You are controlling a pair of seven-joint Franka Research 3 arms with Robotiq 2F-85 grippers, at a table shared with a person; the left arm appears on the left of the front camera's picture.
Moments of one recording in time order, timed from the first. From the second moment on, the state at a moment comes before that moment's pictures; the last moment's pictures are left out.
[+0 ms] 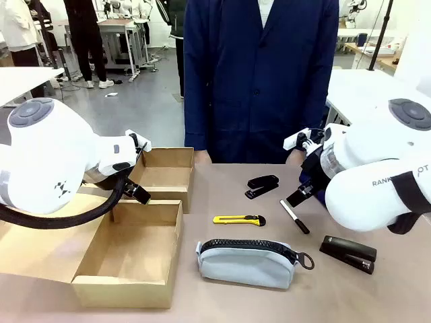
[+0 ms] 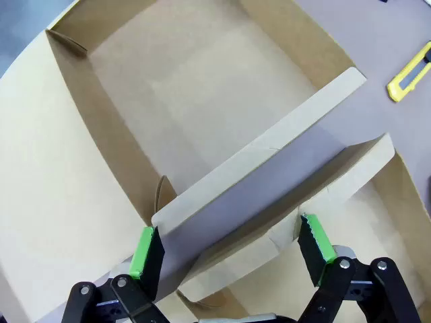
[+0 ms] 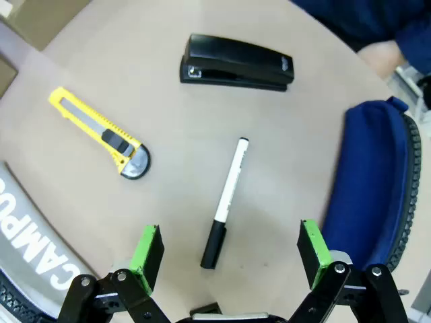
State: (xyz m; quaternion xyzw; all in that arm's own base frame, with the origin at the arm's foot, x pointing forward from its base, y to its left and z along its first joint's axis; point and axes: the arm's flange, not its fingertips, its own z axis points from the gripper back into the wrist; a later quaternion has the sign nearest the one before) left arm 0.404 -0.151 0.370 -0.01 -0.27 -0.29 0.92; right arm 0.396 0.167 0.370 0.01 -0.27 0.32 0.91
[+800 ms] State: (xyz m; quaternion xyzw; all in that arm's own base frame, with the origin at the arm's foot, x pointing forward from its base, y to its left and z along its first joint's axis) left arm 0.404 -0.151 0.370 -0.01 -0.27 -0.29 0.92; right arm 0.396 0.167 0.370 0.01 -0.27 0.32 0.91
